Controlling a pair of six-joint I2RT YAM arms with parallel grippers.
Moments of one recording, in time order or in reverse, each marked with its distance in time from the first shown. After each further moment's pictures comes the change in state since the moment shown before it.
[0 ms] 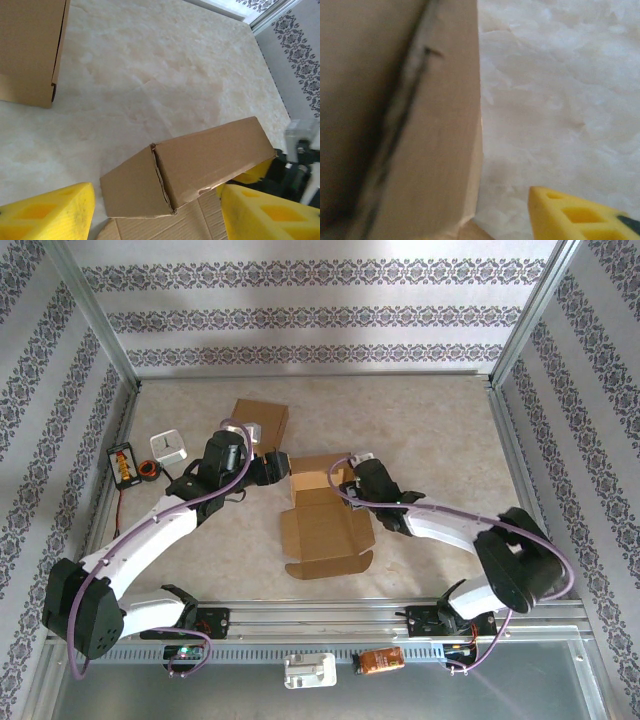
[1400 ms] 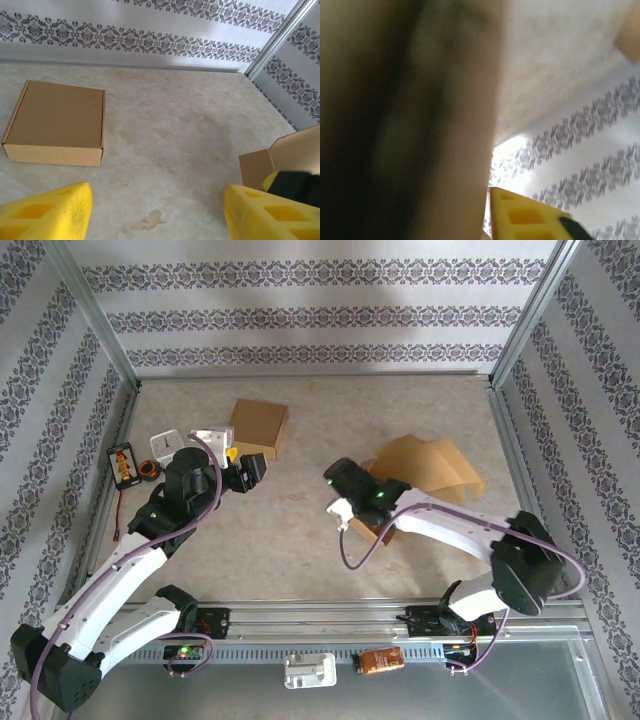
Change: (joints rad) left arm 0.000 -0.317 -0.072 -0.016 -0.166 0.227; right arm 0.219 -0.002 0.257 -0.510 0.408 -2.010
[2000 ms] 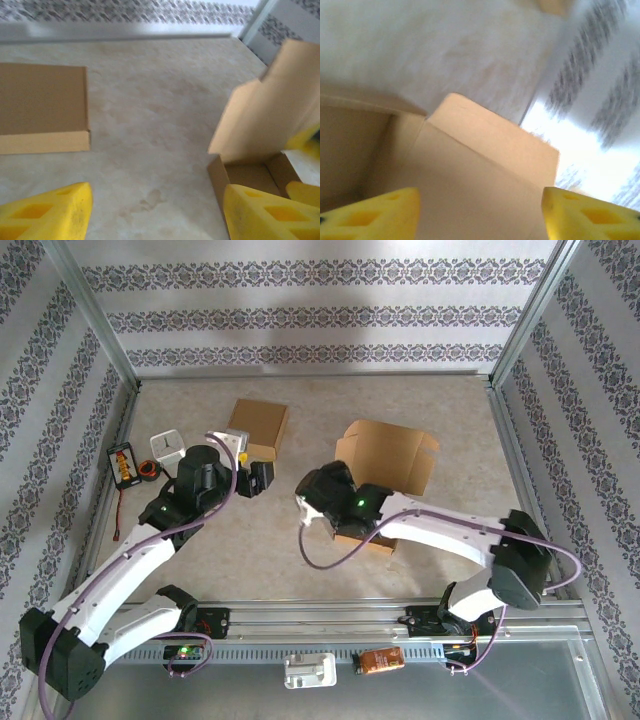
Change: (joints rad) left arm 0.000 0.082 -0.009 -0.002 0.116 0.074; right arm 0.152 -0.021 0.243 -0.225 0.082 0.875
